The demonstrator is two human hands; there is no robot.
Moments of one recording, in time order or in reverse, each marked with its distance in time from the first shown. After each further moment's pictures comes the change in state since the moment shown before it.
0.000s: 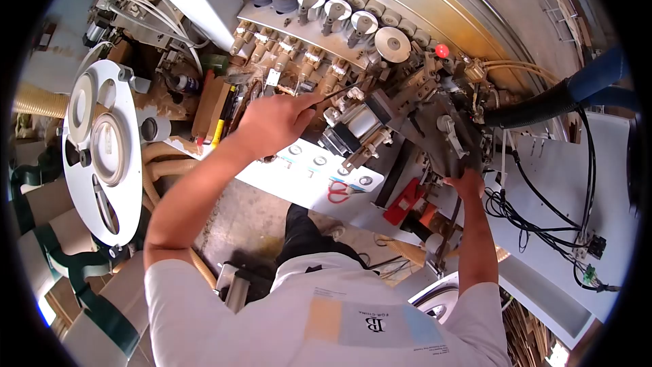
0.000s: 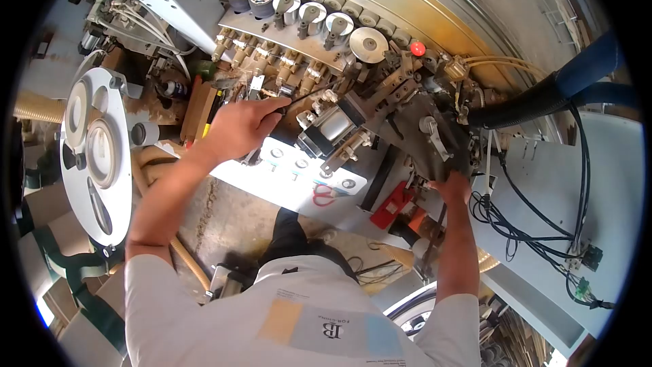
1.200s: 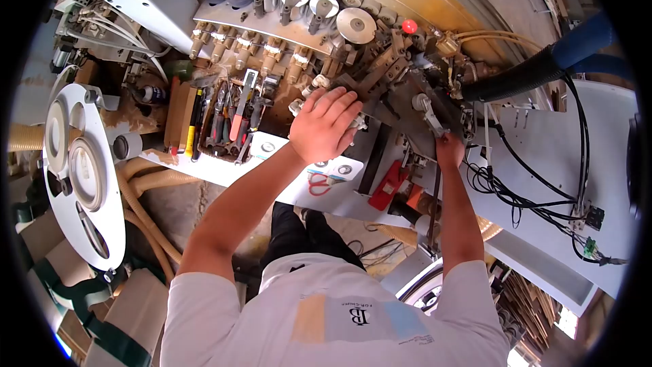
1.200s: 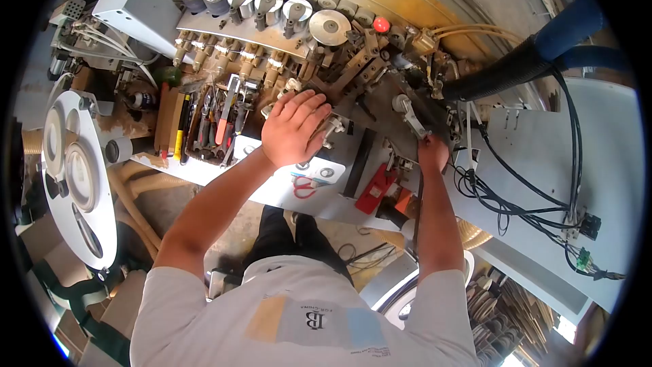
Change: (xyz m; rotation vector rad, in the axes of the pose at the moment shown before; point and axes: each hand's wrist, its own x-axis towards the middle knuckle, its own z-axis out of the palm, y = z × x) left_hand 0.047 0.062 0.144 0.019 0.499 0.457; right_hand 0.058 0.008 0.061 0.434 0.501 -0.003
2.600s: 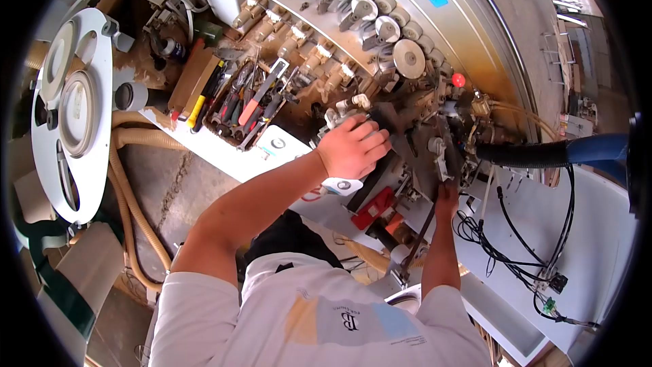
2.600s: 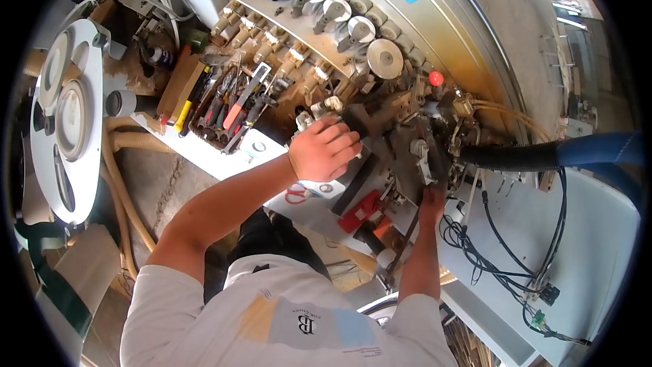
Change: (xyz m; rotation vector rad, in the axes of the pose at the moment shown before) left_hand -0.017 -0.016 0.004 -0.042 0.105 0.055; right_hand -0.027 0.021 -0.013 0.230 -0.005 -0.053
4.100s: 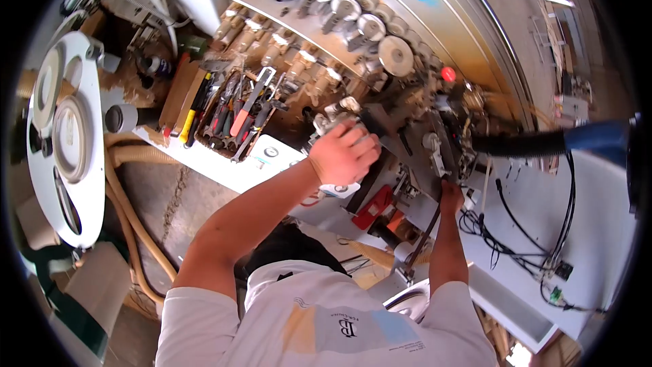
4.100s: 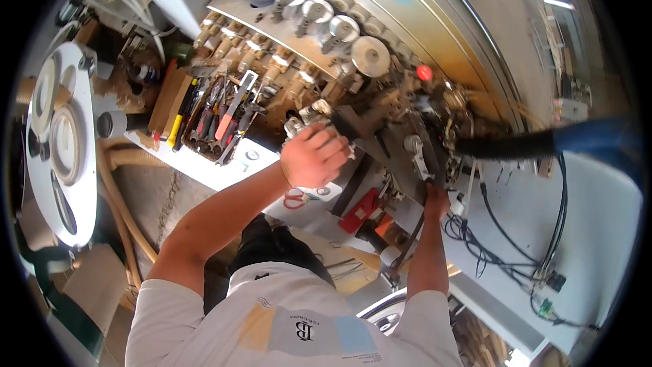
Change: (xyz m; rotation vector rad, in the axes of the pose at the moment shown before) left_hand -0.003 -0.001 0.004 0.021 -0.042 0.017; right_hand 0.013 0.016 -0.010 -0.180 -0.012 0.183
